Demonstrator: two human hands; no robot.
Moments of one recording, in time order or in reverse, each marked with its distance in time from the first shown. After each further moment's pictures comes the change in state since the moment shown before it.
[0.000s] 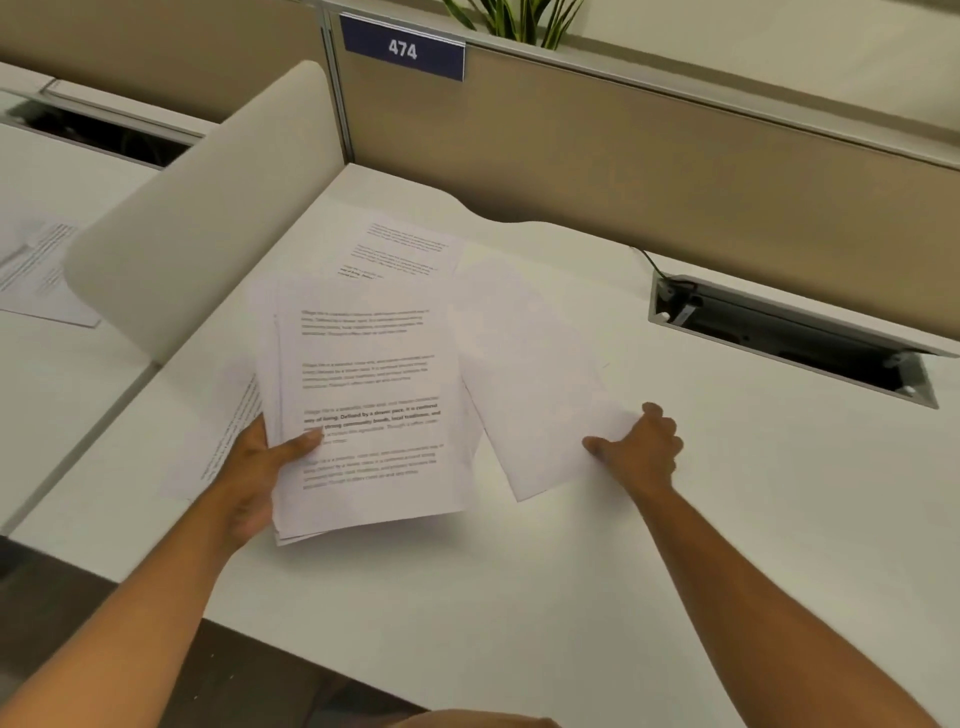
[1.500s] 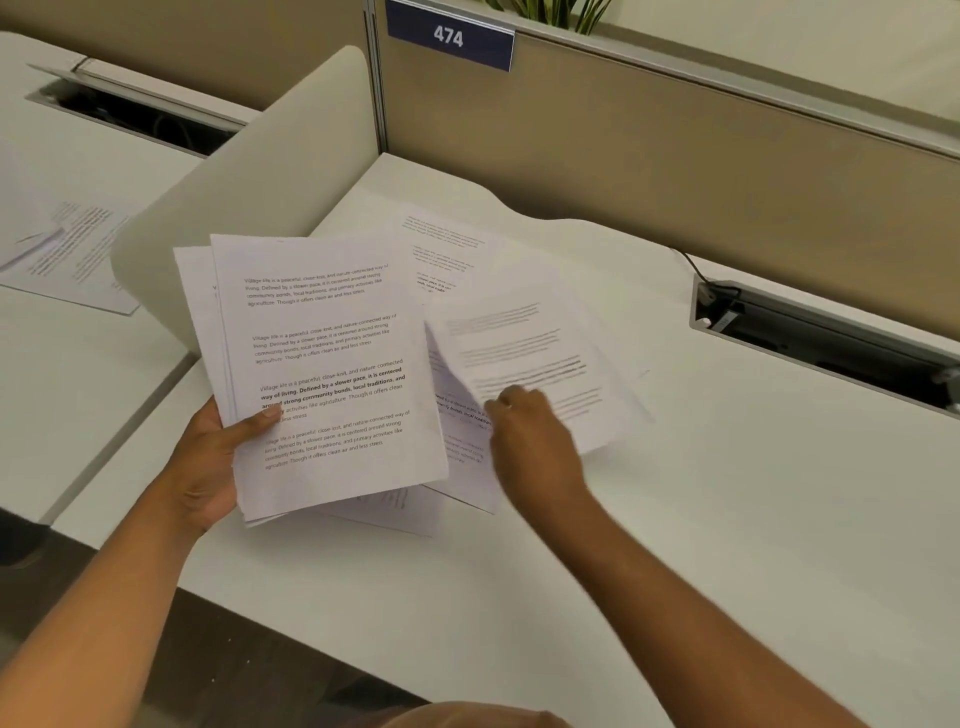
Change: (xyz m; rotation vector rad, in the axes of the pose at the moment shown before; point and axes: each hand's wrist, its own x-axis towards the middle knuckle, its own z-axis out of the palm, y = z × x) left_hand 0.017 0.027 -0.083 -0.091 0.042 0.082; right_hand -0.129 -0.121 0.056 -0.456 0.032 -0.926
